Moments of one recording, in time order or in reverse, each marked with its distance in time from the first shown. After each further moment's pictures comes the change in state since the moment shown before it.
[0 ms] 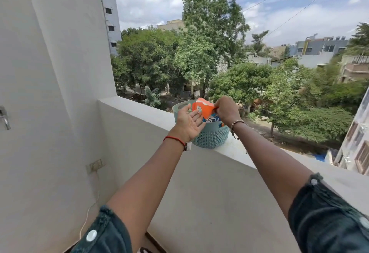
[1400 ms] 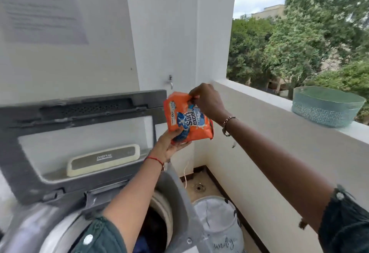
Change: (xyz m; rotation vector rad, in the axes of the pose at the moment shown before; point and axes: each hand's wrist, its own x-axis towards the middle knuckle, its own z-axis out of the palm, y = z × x) left_hand -0.407 0.065 -0.328 0.046 0.323 0.391; right_hand -0.326 -0.407 -0.011 0.396 -0.270 -0.648
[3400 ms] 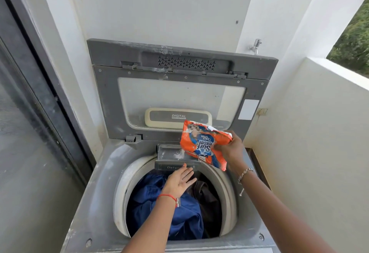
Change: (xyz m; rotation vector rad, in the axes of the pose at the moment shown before) left_hand -0.101 -0.081 -0.244 -0.416 0.674 -0.167; right_hand -0.101 -0.064 0.250 0.757 -0.282 0.619
